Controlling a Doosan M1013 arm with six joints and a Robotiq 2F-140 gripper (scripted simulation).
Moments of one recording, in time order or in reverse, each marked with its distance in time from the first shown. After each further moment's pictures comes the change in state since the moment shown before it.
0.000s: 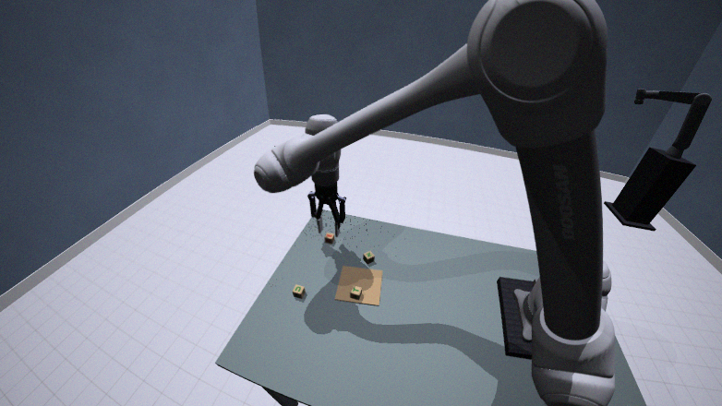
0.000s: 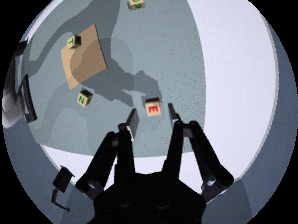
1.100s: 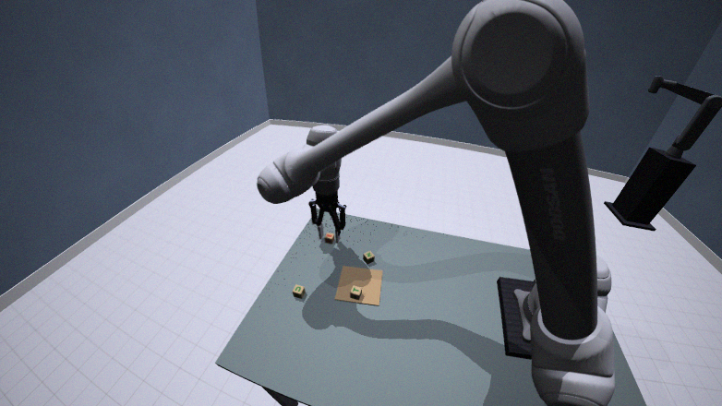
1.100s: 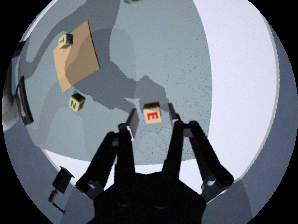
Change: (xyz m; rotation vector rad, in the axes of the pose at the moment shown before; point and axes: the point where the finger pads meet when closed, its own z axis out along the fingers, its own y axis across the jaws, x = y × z) arm -0.001 0.000 0.034 -0.002 -0.001 0.001
